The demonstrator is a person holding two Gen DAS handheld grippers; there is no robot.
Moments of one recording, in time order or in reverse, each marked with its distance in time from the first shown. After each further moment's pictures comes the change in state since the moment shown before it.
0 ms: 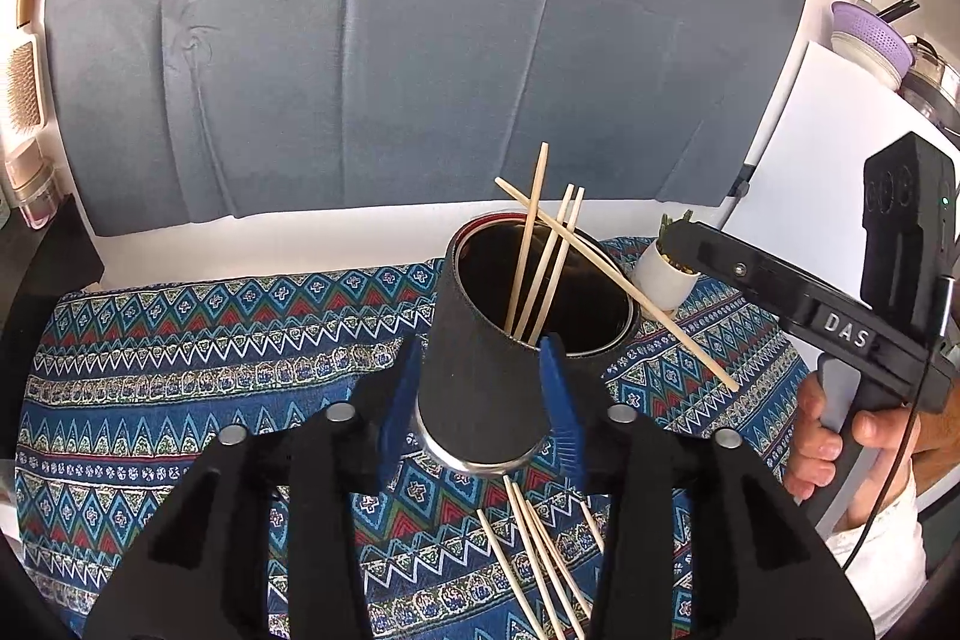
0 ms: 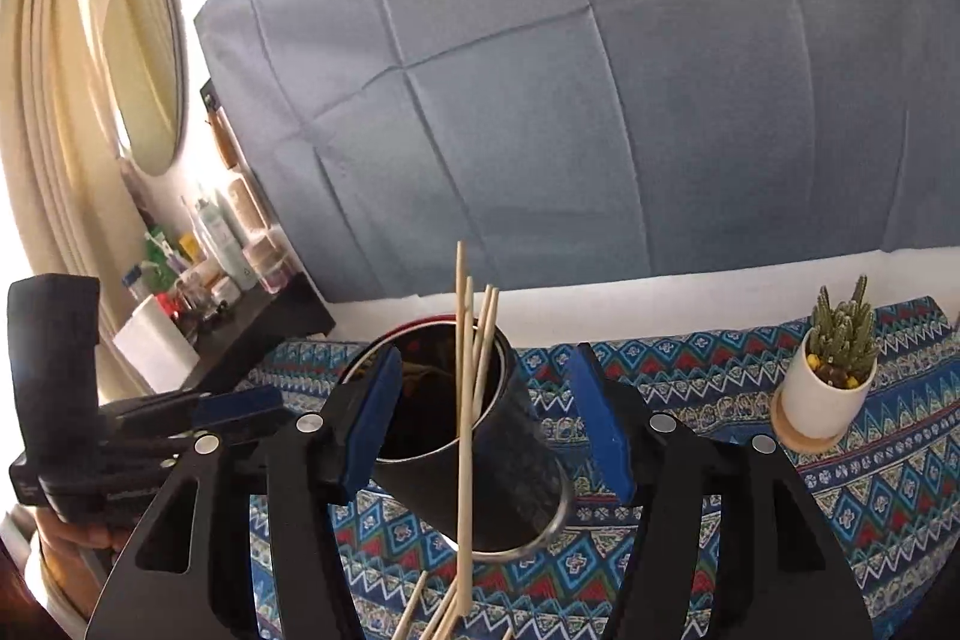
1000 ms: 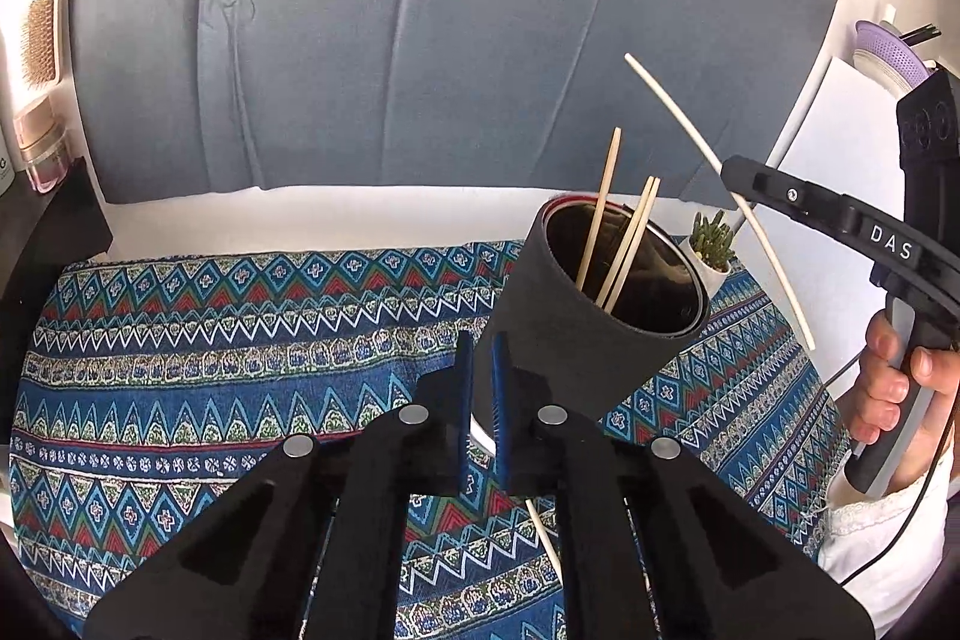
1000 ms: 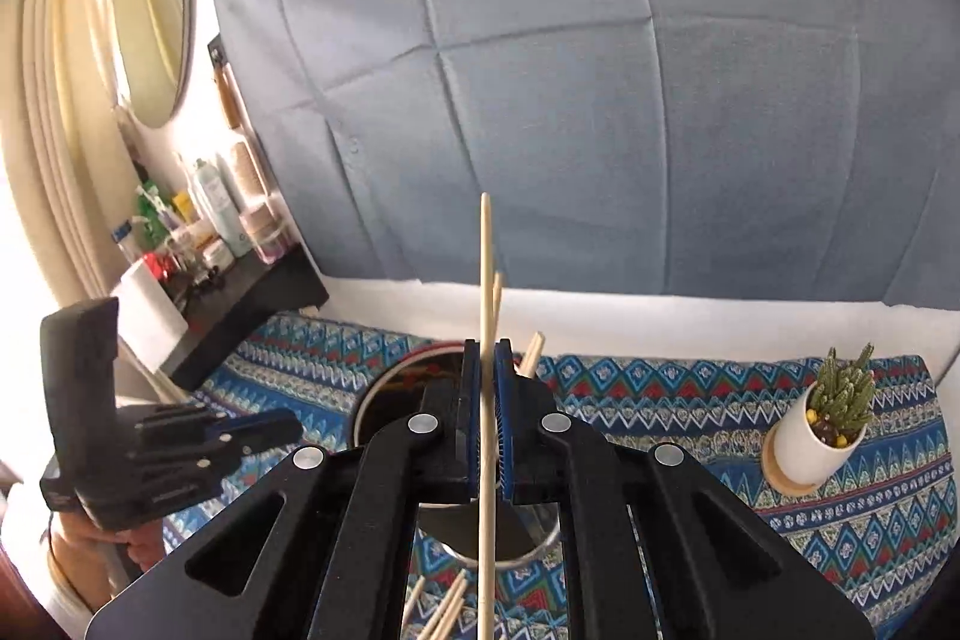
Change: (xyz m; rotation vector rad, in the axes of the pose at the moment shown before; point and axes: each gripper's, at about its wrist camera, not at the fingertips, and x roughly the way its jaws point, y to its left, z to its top) left arm 0.007 0.037 -0.003 -0.048 0.019 0.005; right arm 0.009 0.033 0.029 -0.089 0.029 -0.006
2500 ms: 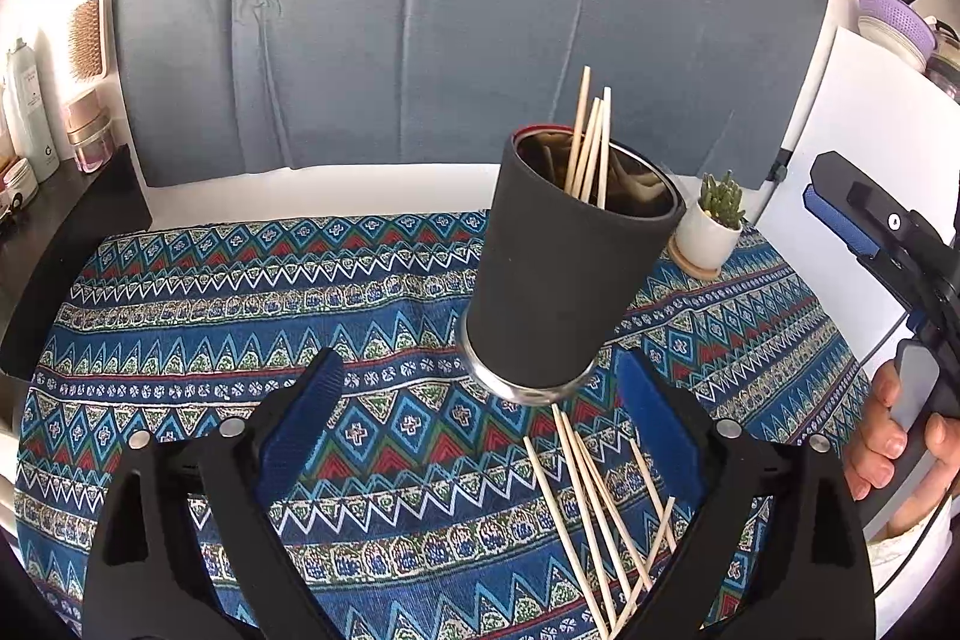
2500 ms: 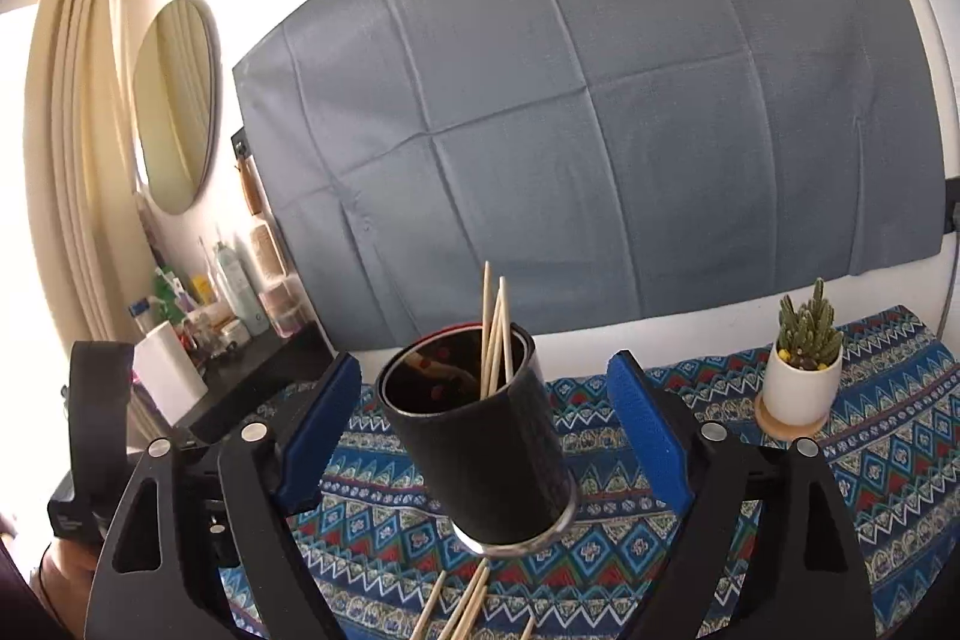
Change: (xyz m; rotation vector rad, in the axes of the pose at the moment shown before) left arm -0.018 -0.031 -0.060 0.029 -0.027 0.106; right arm -0.067 -0.005 -0.082 0.084 -0.252 -0.018
